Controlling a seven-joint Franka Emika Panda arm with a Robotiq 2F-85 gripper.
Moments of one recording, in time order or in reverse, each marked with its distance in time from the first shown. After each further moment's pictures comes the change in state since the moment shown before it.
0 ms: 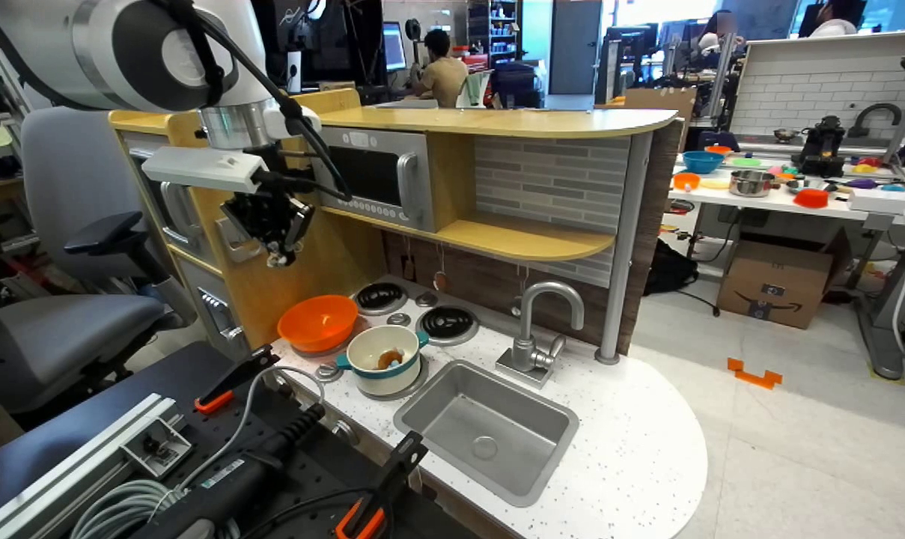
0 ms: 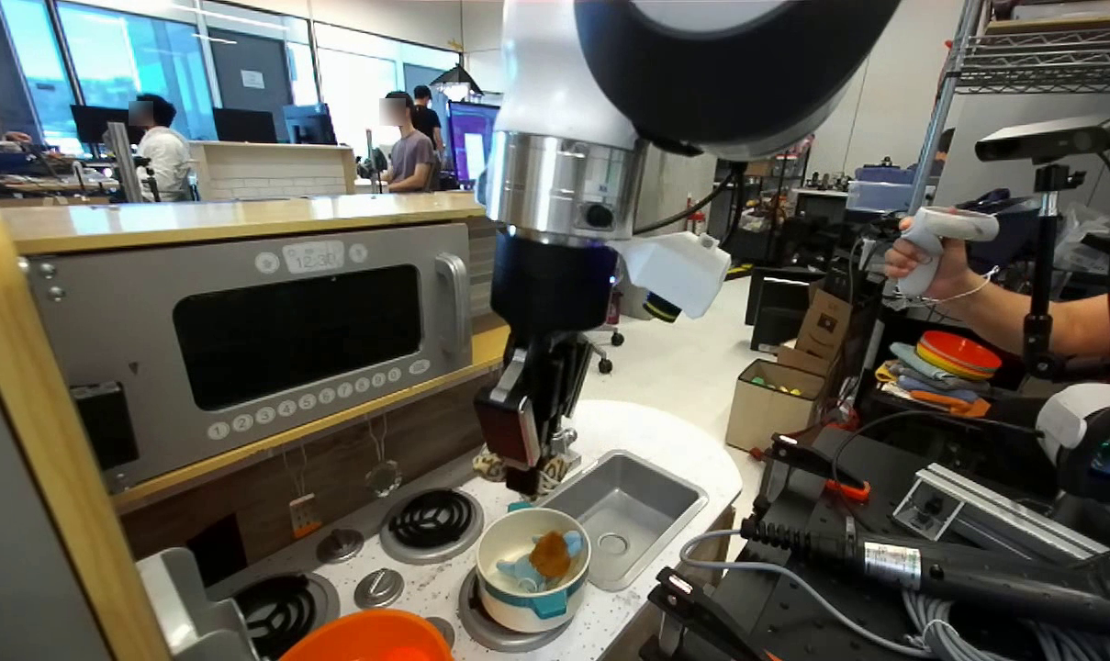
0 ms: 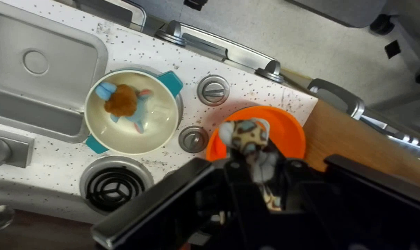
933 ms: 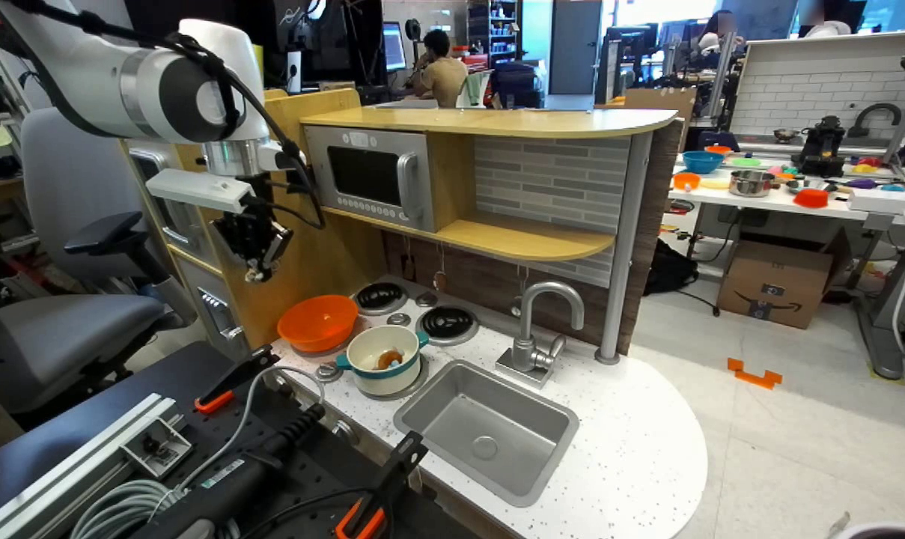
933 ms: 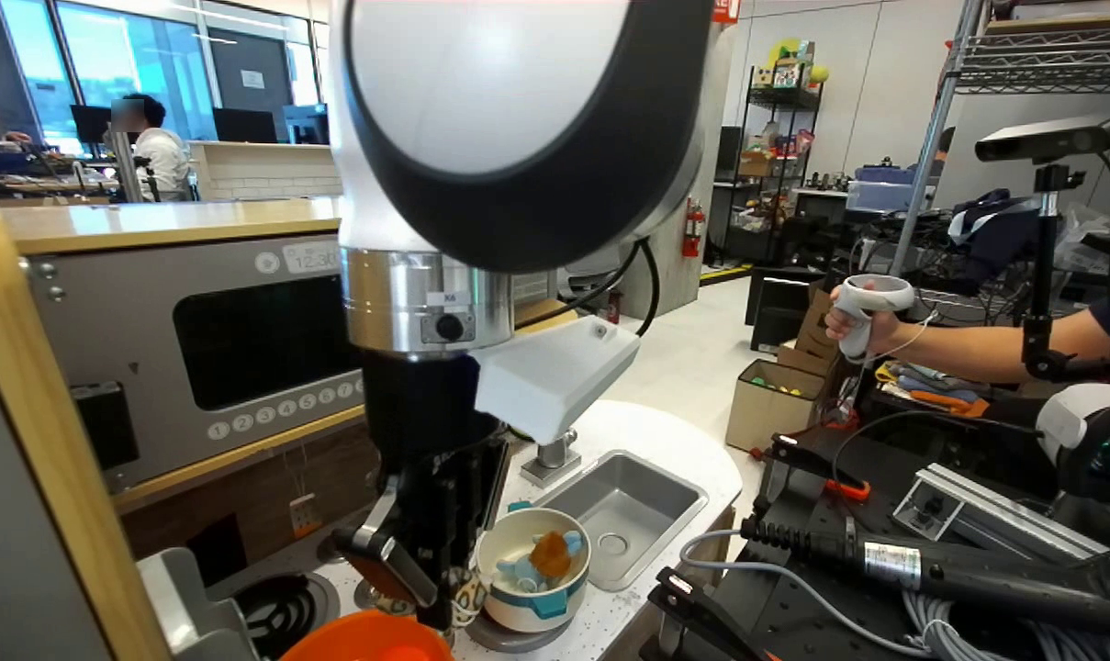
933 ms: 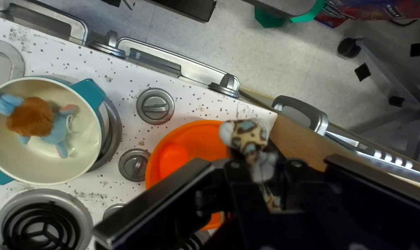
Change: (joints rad) arm 0.108 0.257 0.002 0.225 -0.026 -0.092 0.135
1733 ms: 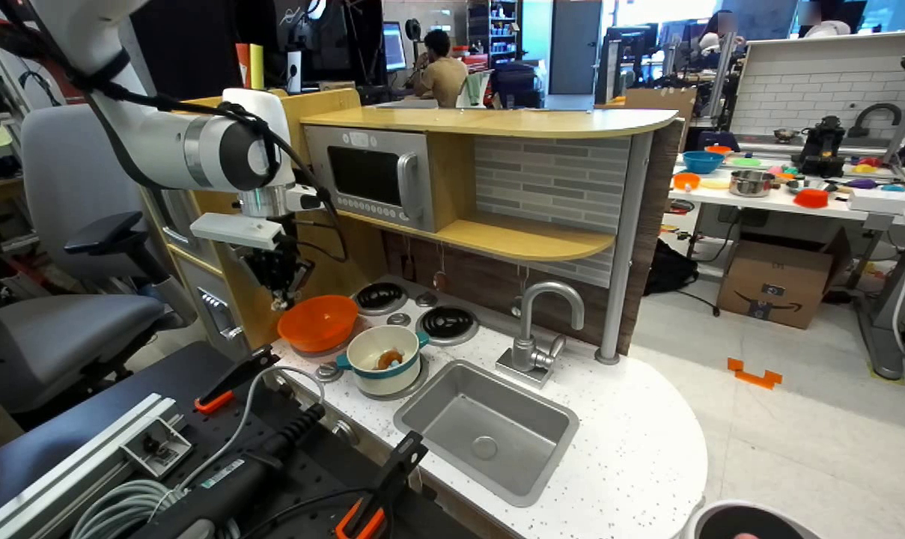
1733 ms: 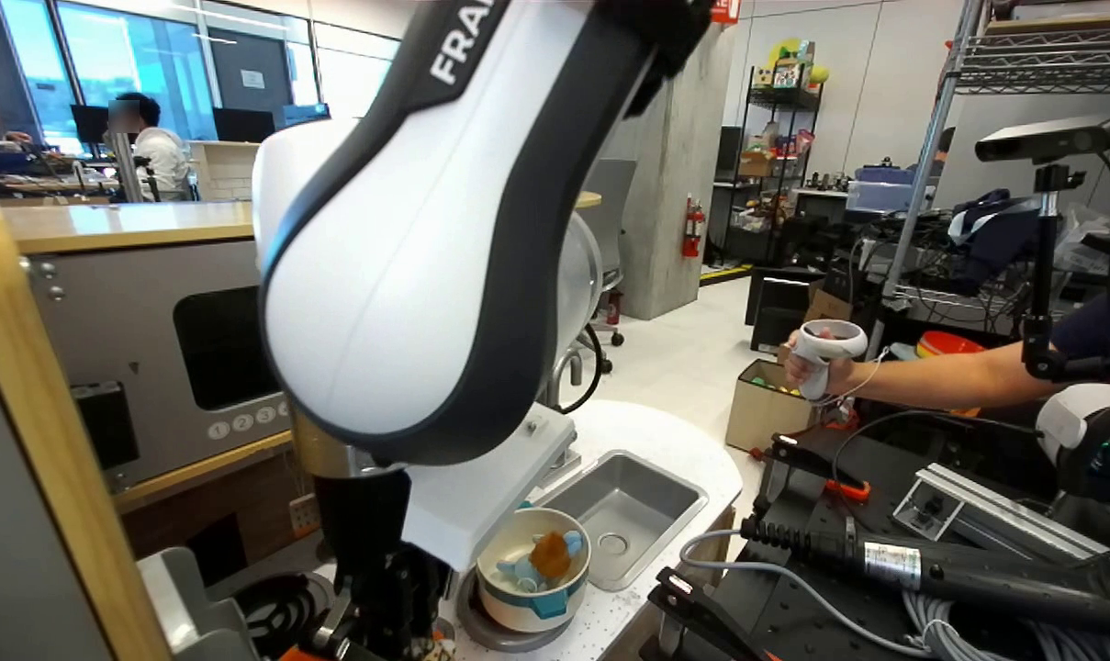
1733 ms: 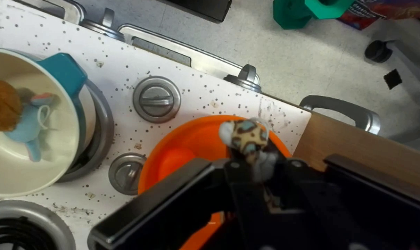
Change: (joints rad) arm 0.088 0.250 -0.081 0.202 -0.100 -0.001 0.067
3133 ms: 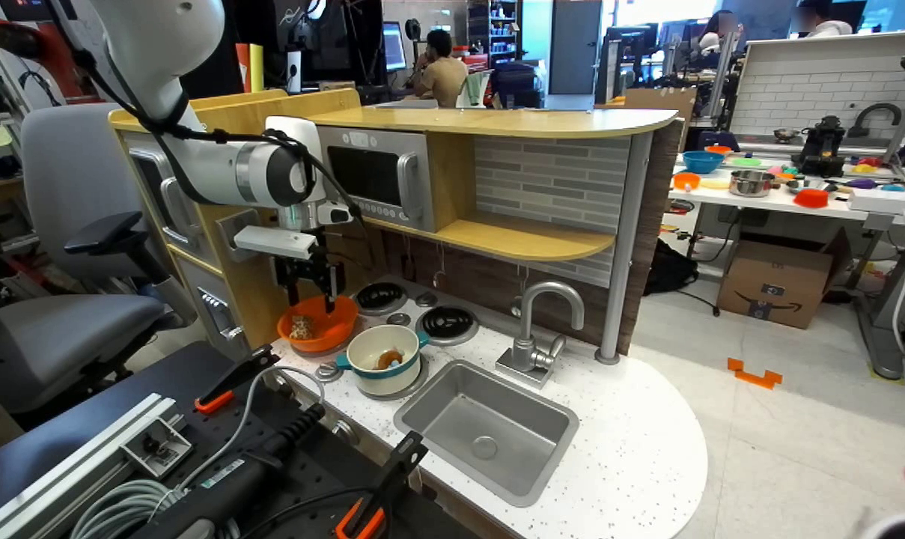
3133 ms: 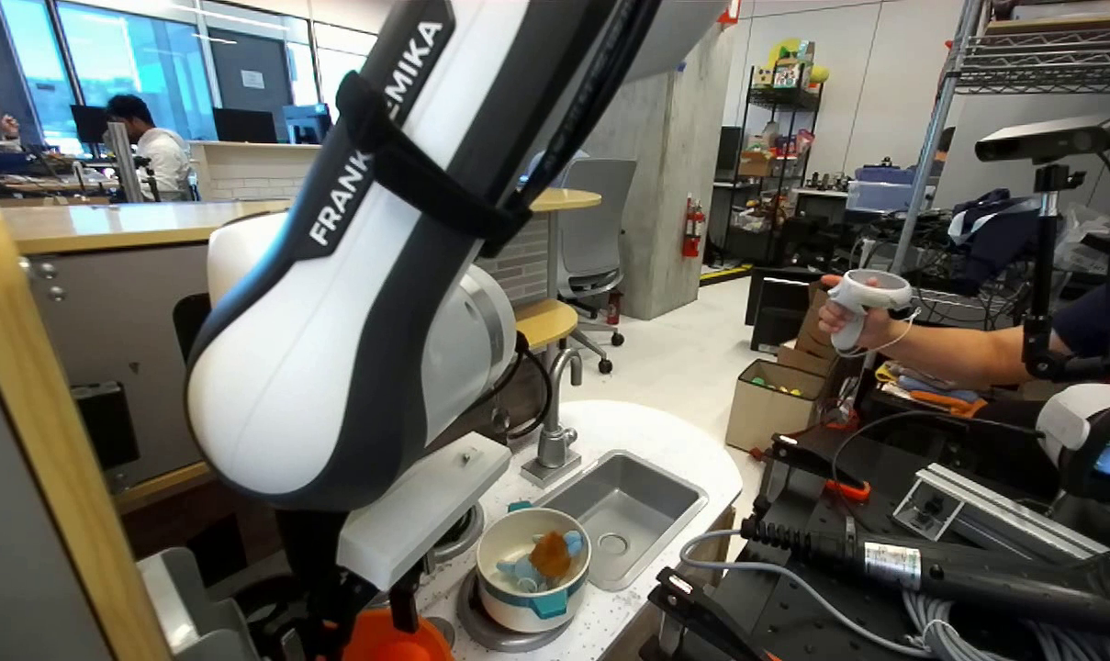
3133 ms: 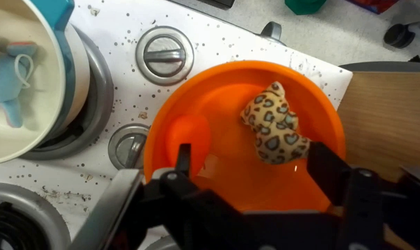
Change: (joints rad) arm 0.016 0.206 -0.041 0.270 -0.013 -0.090 -0.001
